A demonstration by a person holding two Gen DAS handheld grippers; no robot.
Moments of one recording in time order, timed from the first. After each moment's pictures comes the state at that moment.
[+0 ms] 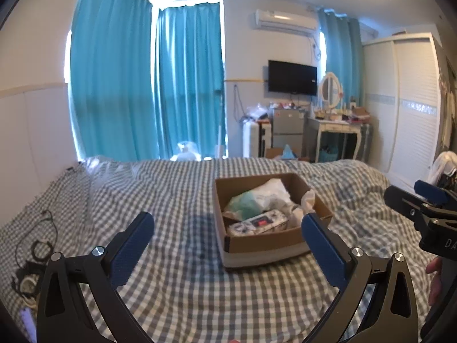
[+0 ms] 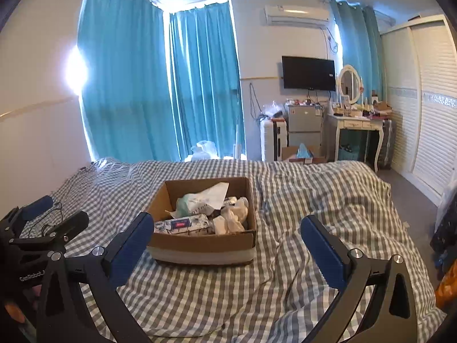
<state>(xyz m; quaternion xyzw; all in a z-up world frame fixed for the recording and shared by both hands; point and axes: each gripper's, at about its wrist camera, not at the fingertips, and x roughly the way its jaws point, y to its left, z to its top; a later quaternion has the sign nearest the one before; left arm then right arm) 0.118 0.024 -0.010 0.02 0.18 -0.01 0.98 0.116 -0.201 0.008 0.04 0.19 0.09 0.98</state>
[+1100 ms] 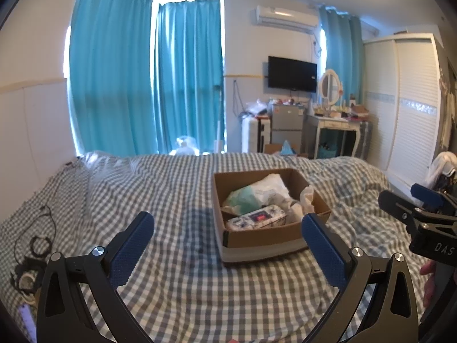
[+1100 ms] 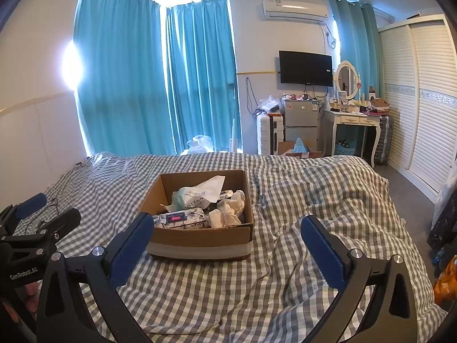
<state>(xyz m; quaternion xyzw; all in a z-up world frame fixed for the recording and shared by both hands) 0.108 0.022 -0.014 0.01 0.19 -0.01 0.98 0.116 -0.196 0.005 0.03 0.20 0.08 0.98</state>
